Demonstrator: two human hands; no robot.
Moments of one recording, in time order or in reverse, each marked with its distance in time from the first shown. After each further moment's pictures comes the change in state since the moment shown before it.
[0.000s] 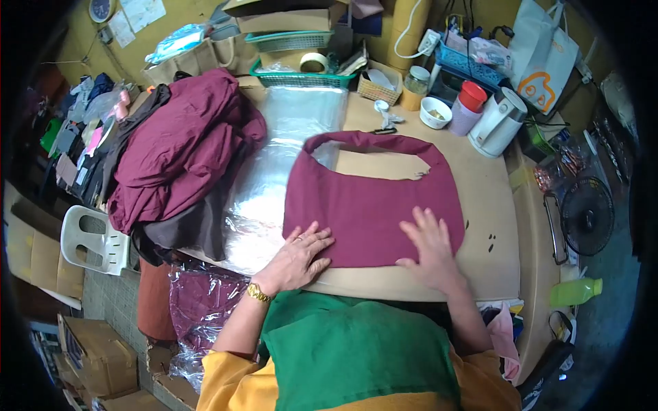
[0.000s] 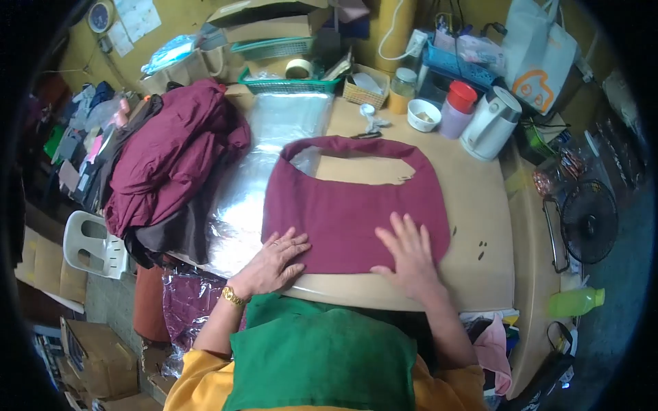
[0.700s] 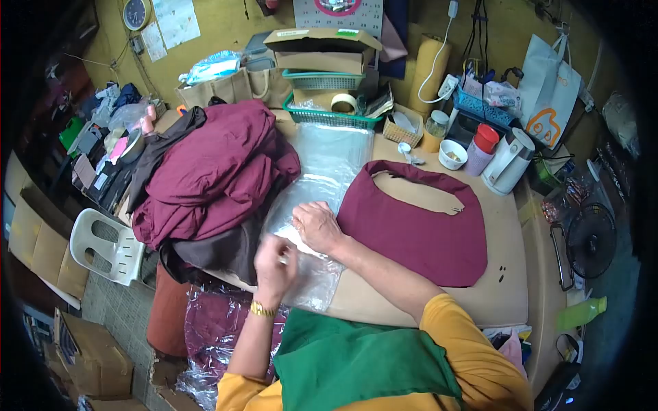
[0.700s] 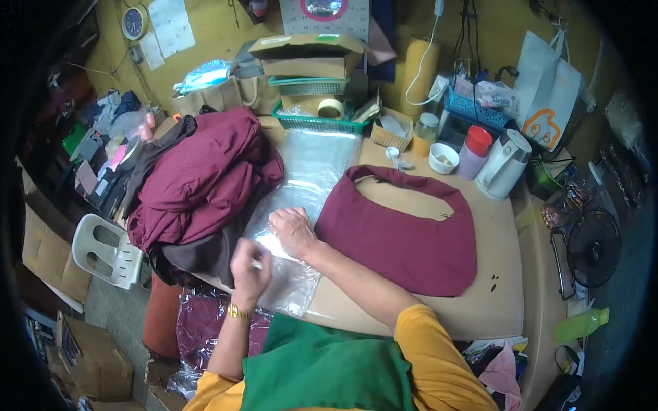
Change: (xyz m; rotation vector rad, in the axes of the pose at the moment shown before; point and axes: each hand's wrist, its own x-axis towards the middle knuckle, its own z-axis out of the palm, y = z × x) left_hand -0.028 -0.047 -0.045 -0.020 0.894 -0.252; right_hand 0.226 -0.151 0.169 0.202 0.010 -0.452
